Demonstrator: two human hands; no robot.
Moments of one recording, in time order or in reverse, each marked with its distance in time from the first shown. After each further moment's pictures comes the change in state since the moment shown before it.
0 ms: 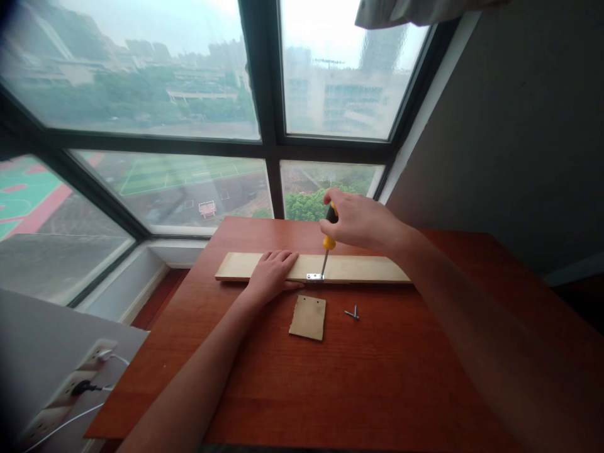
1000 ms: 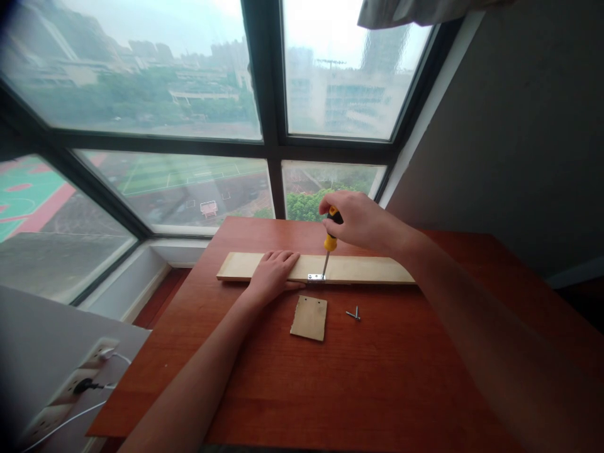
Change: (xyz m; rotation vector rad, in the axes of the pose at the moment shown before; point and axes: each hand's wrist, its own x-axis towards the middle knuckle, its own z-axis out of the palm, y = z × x) left_hand 0.000 -0.001 0.002 -0.001 0.011 0.002; right_hand 0.000 0.004 -0.001 0.174 0.086 -0.244
